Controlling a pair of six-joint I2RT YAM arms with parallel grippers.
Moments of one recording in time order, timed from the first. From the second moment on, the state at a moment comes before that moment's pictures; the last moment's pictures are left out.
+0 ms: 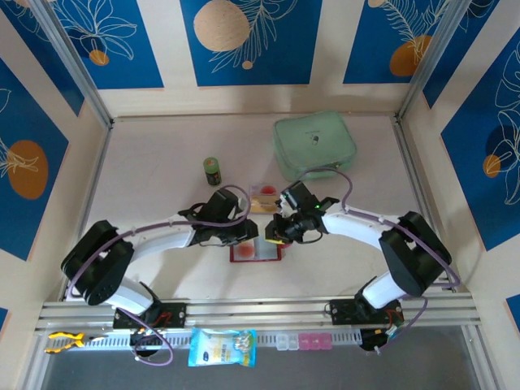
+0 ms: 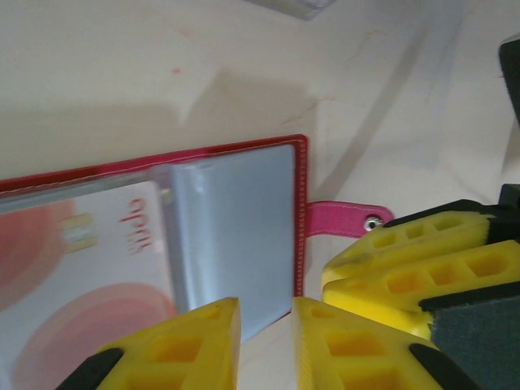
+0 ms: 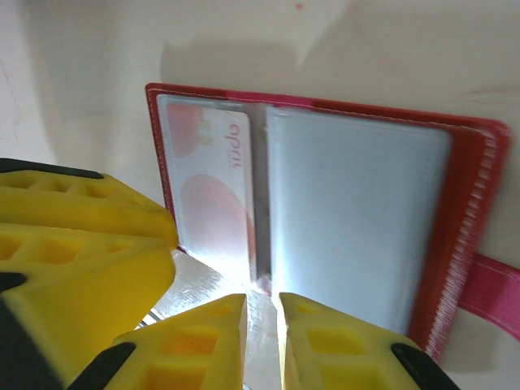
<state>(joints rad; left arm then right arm) -0.75 1.48 0.73 -0.15 0.38 -0.96 0.68 1.52 0.81 -0.38 -0.52 0.79</state>
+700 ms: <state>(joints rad) -0.70 1.42 0.62 -0.22 0.33 -0.91 0.77 1.68 0.90 -0.33 -0.51 0.83</state>
